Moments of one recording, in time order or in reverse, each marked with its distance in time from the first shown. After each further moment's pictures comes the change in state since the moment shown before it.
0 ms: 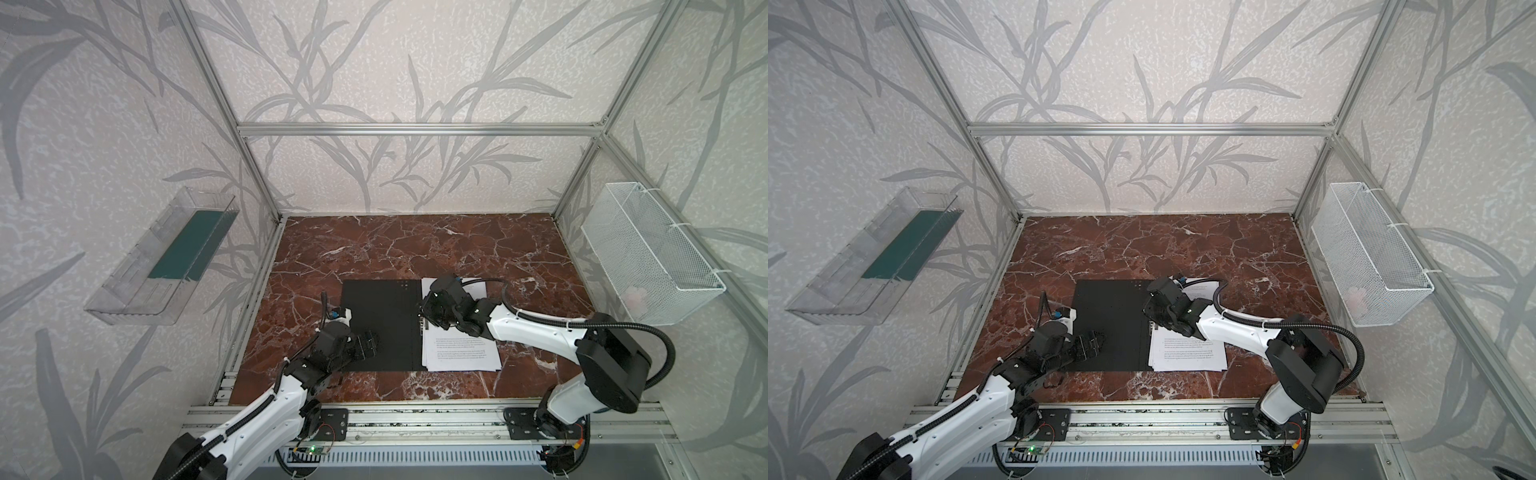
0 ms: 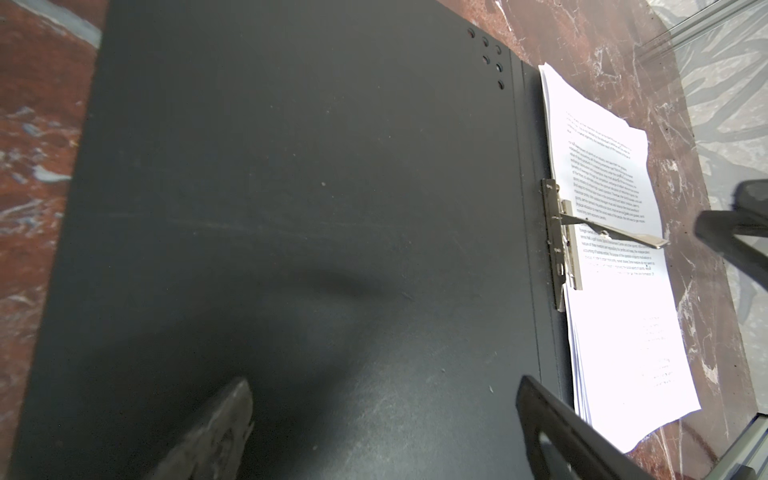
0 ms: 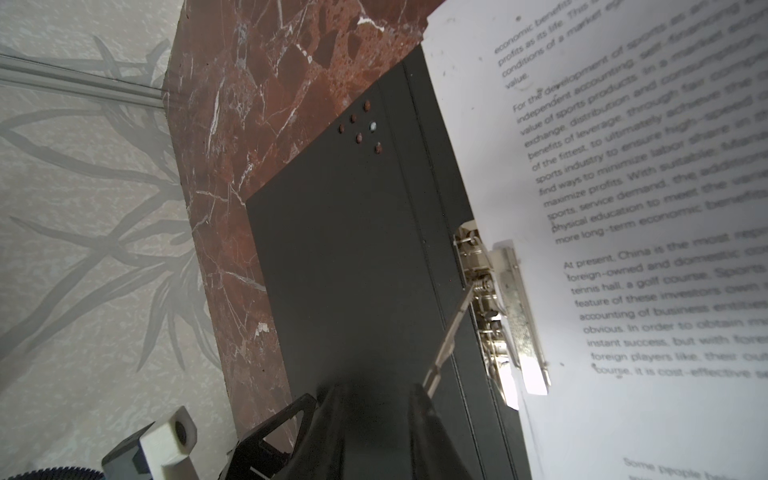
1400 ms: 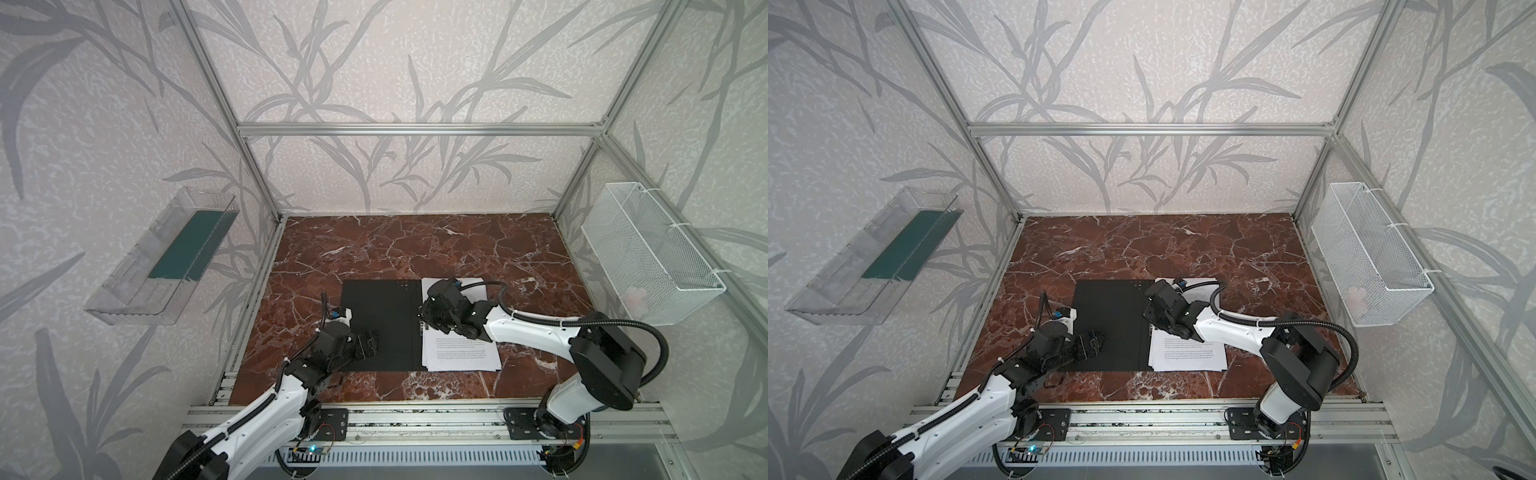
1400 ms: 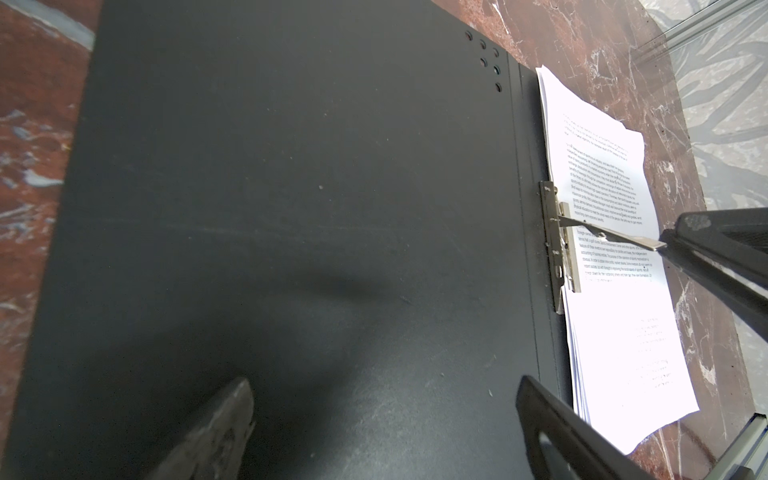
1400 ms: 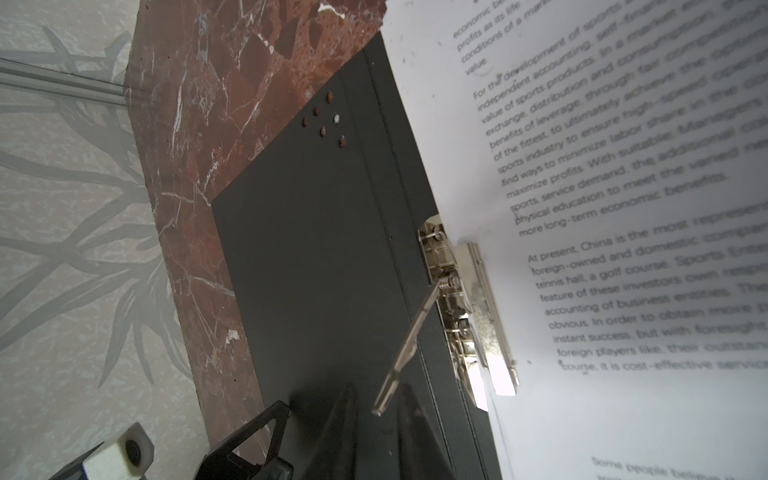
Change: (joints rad) left arm 0.000 0.023 -0.005 0.029 0.015 0.001; right arm 0.016 0.016 -0.015 -0.014 0.032 0.002
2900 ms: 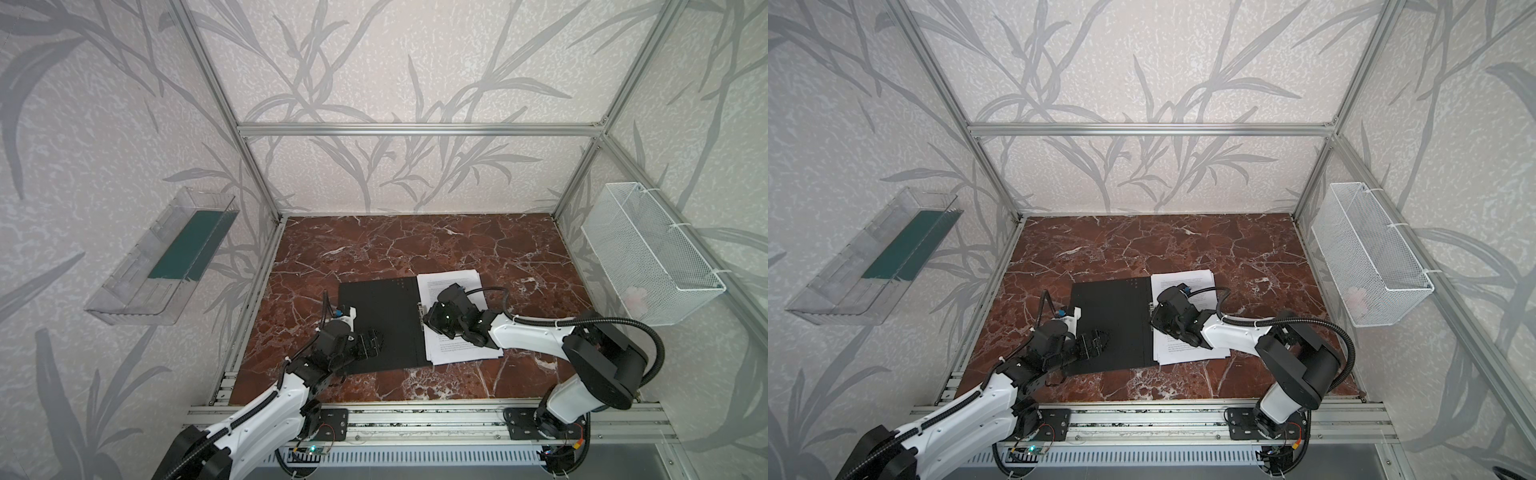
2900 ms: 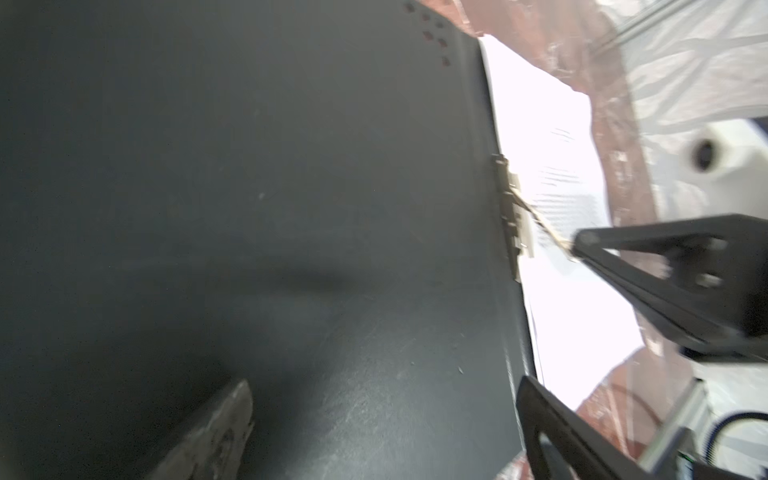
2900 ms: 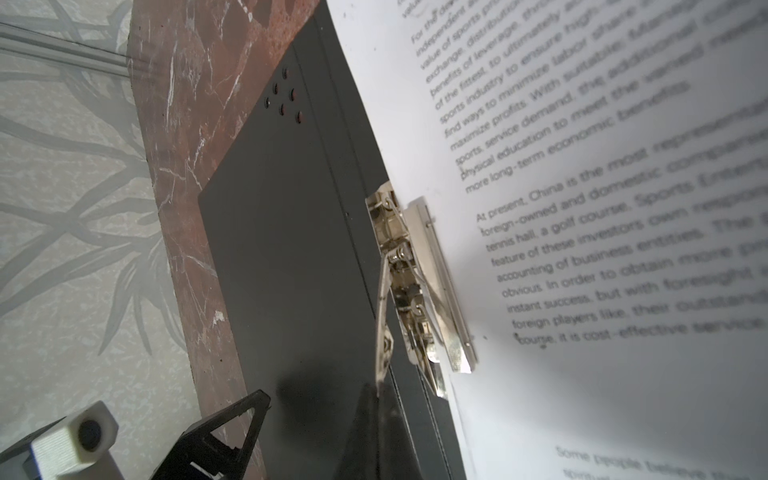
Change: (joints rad) left arm 0.001 0.002 -0.003 0.075 0.100 -0.010; right arm -0.072 -0.003 -0.174 0.223 -0.107 -0.099
